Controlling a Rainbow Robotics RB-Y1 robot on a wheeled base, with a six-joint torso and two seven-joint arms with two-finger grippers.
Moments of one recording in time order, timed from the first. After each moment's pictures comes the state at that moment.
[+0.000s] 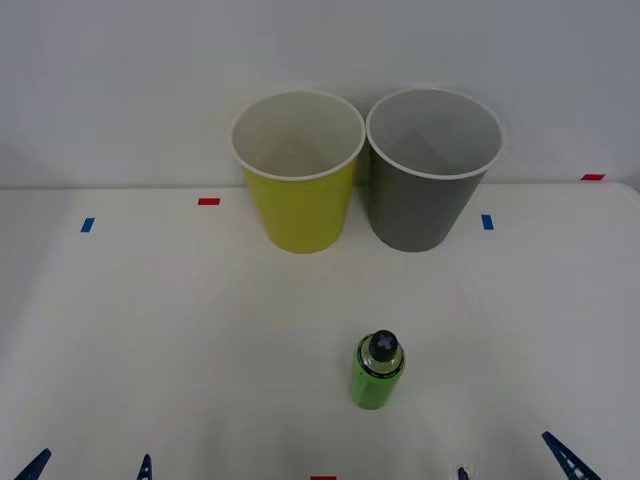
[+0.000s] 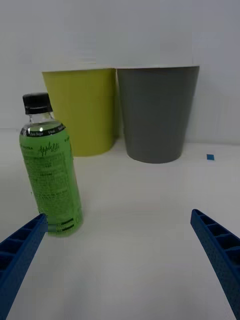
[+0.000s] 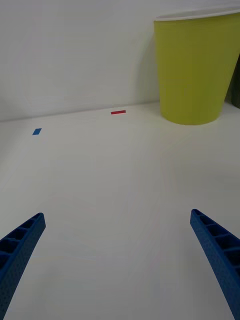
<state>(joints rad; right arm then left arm) 0.89 -0.63 0.50 -1.90 -0.27 -0.86 1.71 1.22 0.35 -0.25 -2.17 0.14 -0.51 -1.66</state>
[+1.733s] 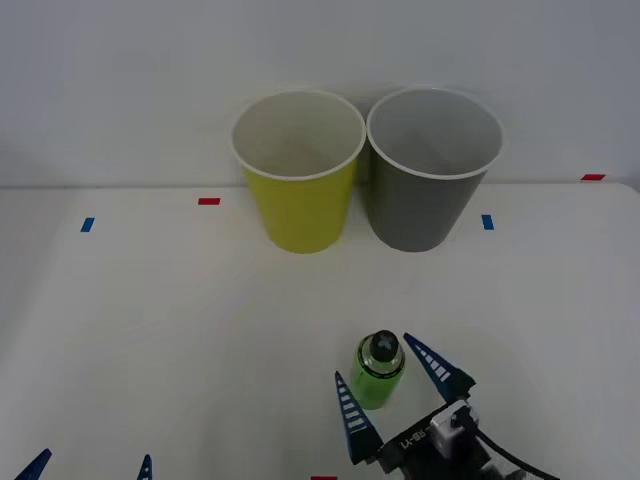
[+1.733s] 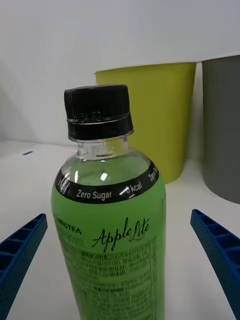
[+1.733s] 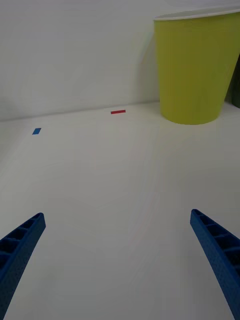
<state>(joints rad) 0.39 -0.49 0.70 -1.81 -0.40 -0.53 1.83 1.22 0.35 -0.25 -2.17 0.14 -0.51 -1.66</state>
